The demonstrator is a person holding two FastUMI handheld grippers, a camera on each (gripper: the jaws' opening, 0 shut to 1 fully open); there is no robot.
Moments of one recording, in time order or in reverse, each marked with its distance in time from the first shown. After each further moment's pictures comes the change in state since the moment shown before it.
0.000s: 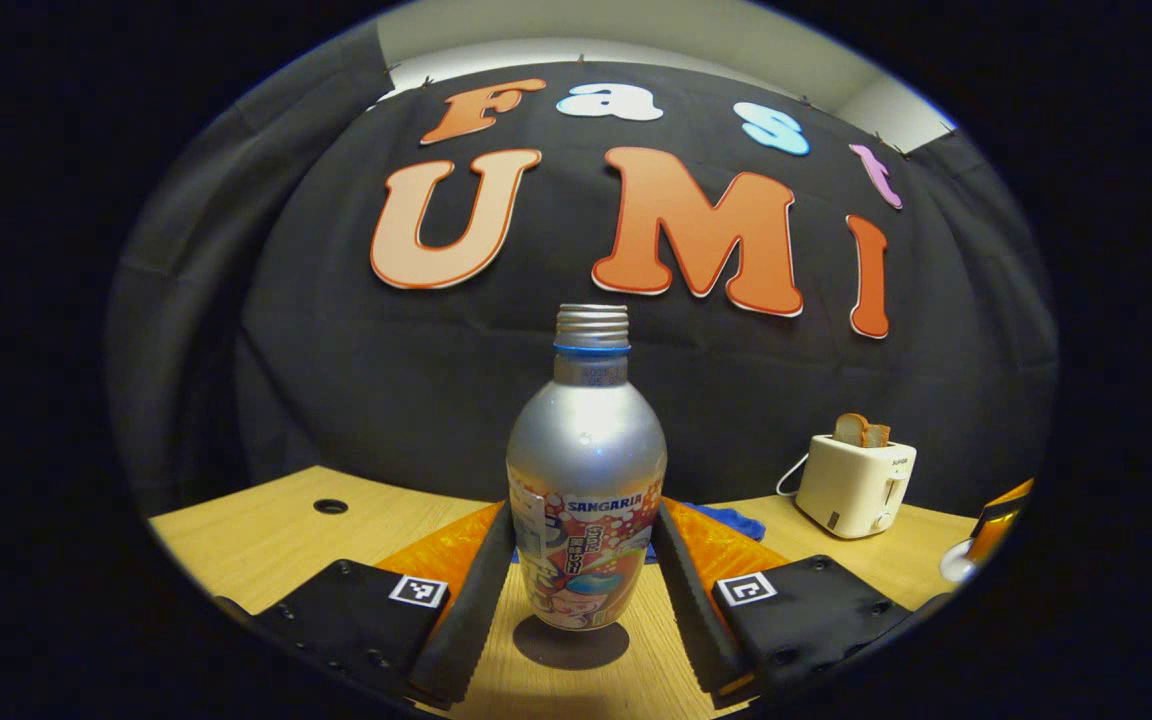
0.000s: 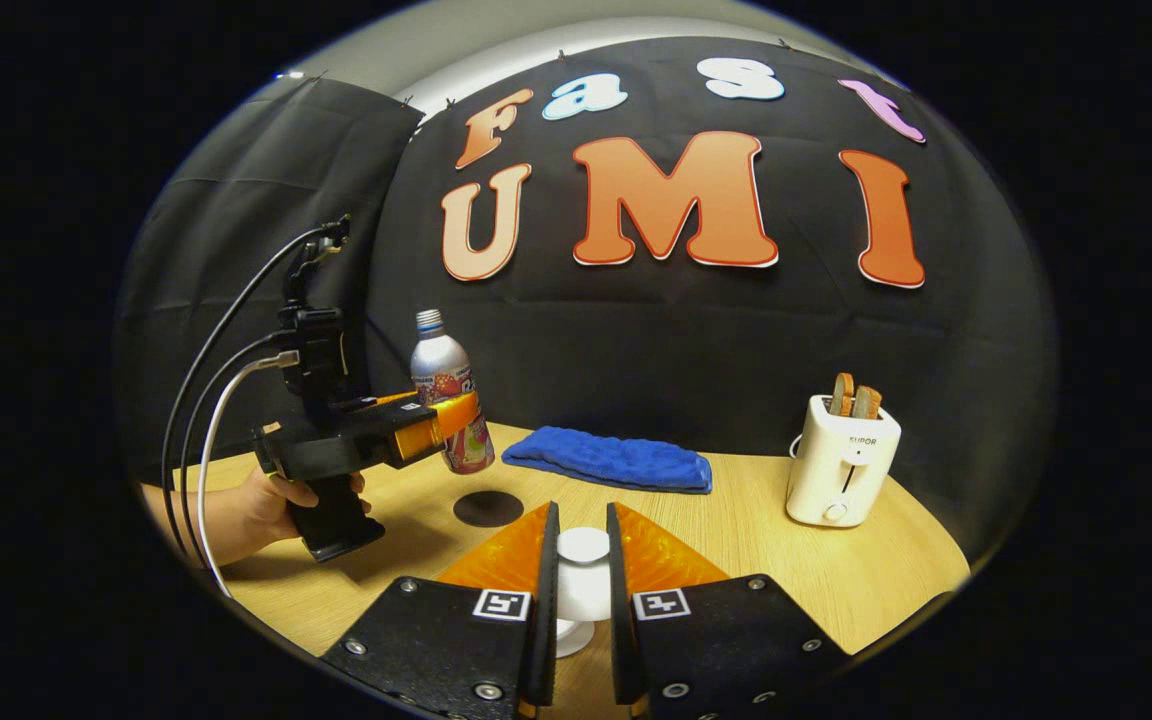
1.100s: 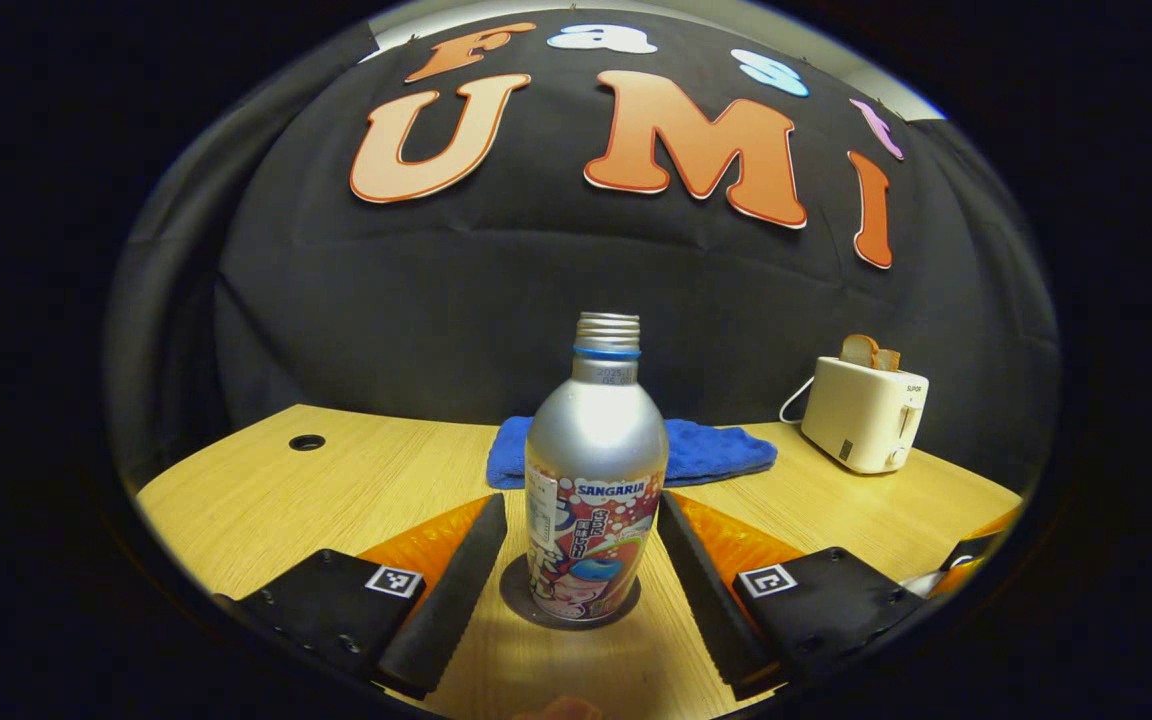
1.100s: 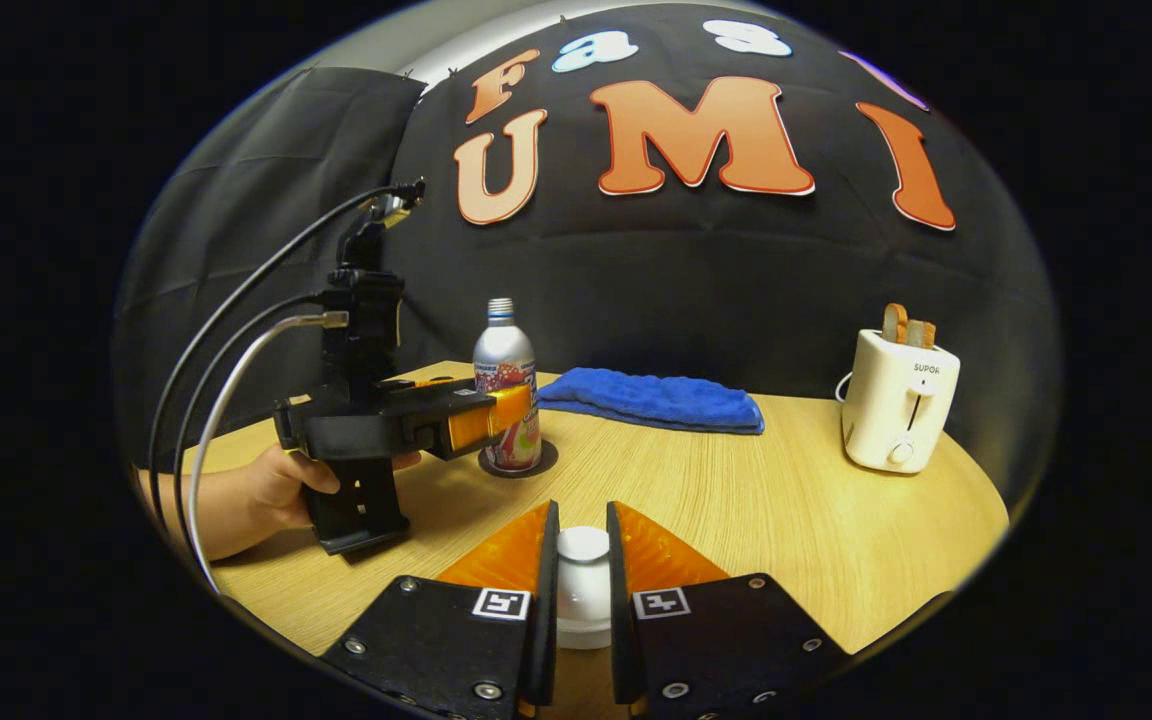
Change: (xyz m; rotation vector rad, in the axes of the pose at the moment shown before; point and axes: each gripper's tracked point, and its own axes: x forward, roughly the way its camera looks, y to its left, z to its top) left arm -0.002 -0.001 -0.061 0.040 0.179 -0.027; right arm 0.027 0.034 -0.062 0.028 0.121 0.075
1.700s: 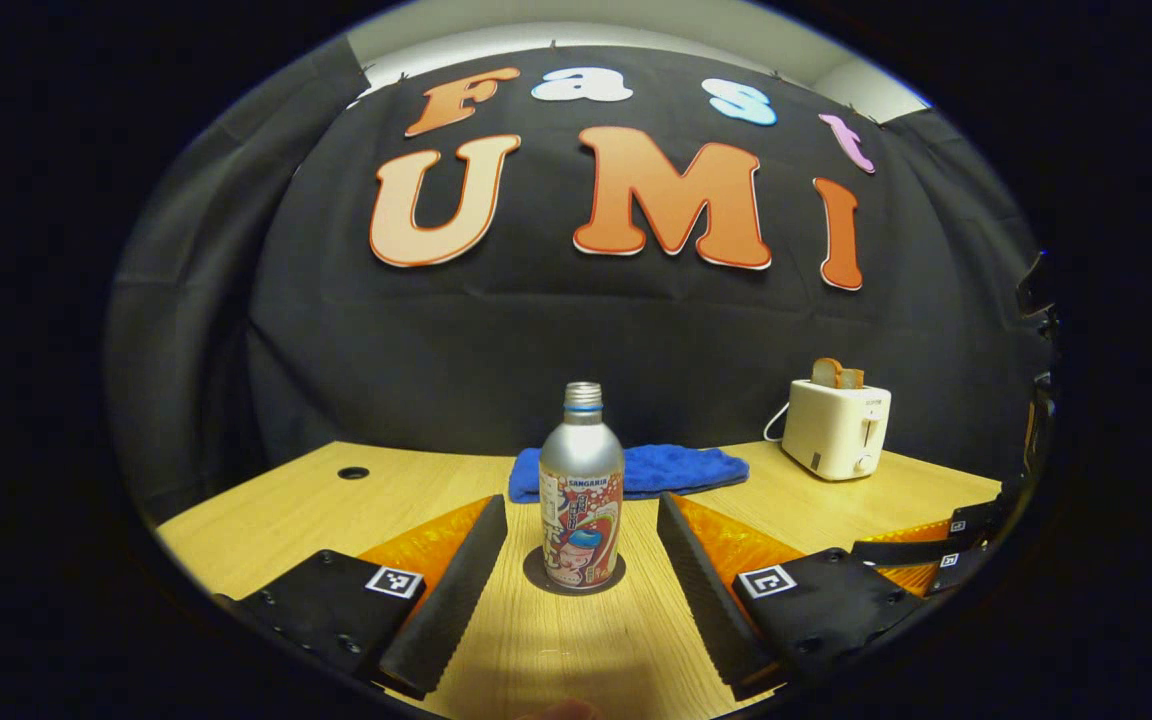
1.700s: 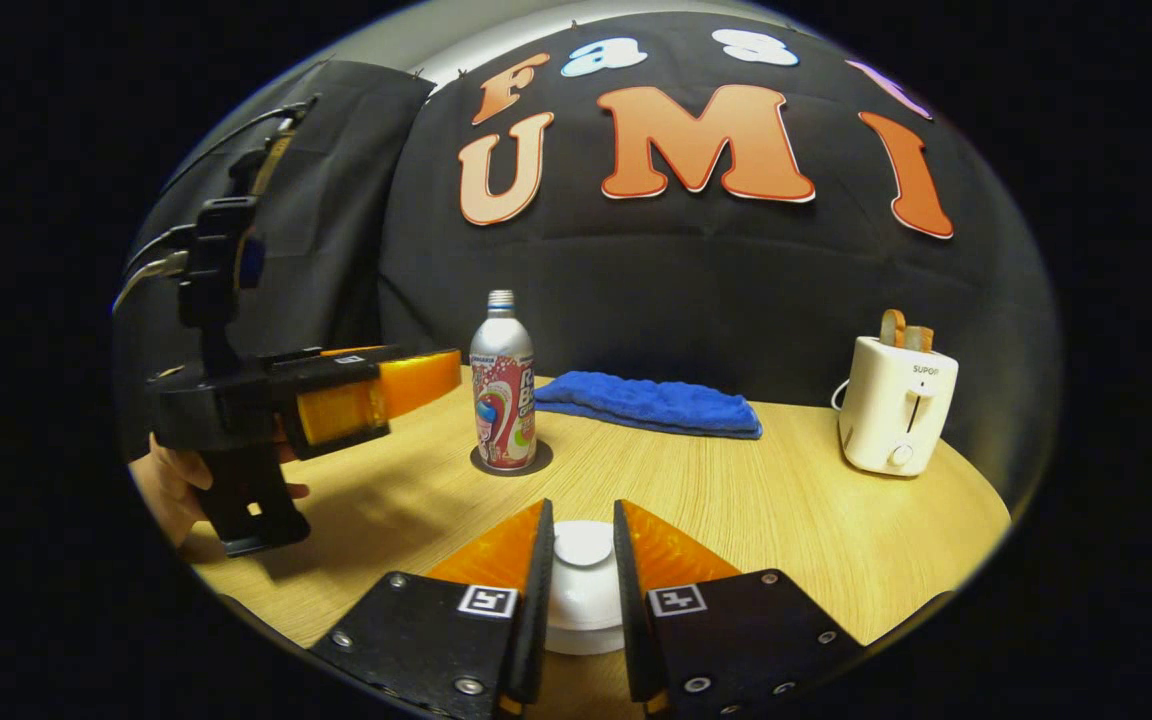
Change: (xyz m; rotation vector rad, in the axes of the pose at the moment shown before) left arm -0.098 -0.009 0.043 0.077 -0.141 0.035; right arm 0.002 -0.001 0.007 -0.030 -0.079 -0.040
